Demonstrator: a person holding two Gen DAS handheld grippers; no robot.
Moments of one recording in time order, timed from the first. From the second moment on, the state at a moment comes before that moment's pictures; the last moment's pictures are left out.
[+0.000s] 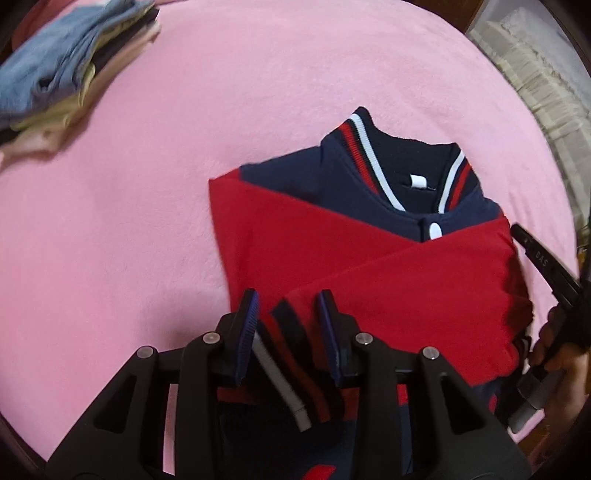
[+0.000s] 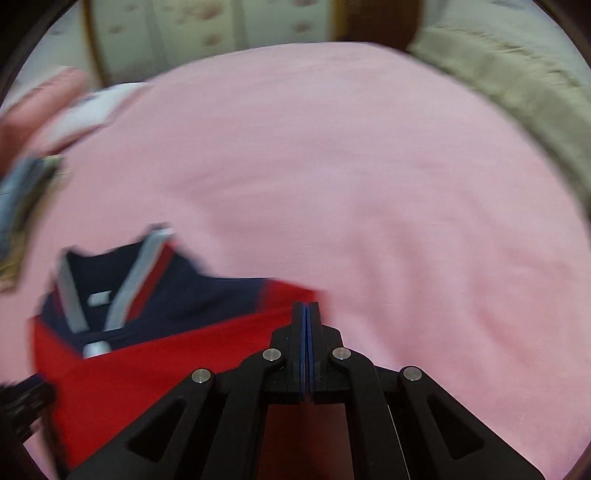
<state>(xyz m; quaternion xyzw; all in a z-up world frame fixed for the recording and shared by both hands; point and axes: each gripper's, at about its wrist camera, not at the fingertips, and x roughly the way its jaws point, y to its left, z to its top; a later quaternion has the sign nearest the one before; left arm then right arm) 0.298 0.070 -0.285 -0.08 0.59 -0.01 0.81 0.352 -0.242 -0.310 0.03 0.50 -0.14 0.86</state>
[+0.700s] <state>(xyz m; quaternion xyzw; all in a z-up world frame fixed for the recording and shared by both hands) 0.168 0.070 -0.265 -0.07 0.64 0.02 0.77 0.153 -0.152 -0.263 0.06 0.54 -0.11 0.83</state>
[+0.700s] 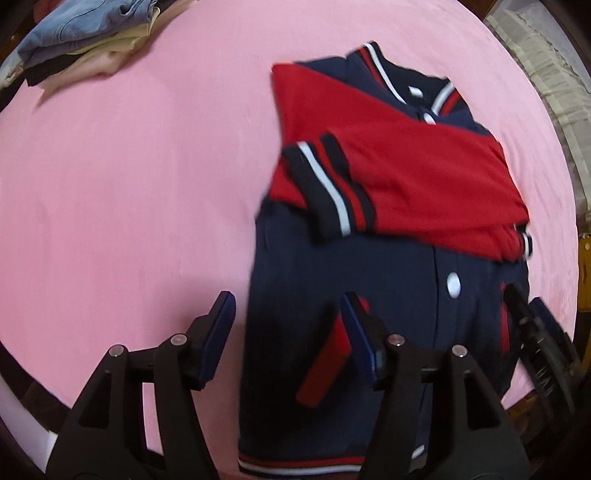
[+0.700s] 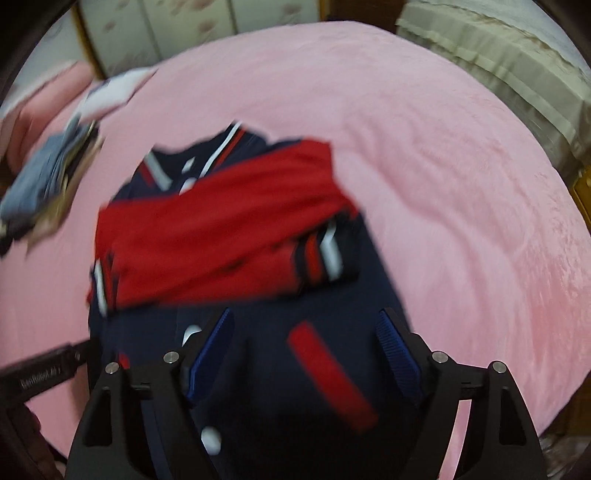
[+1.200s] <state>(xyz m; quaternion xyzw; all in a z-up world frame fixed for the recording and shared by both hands) 0.053 0.032 -0.216 -0.07 0.60 0.07 0.80 0.039 -0.133 -0.221 0.10 0.56 -0.04 0.82</state>
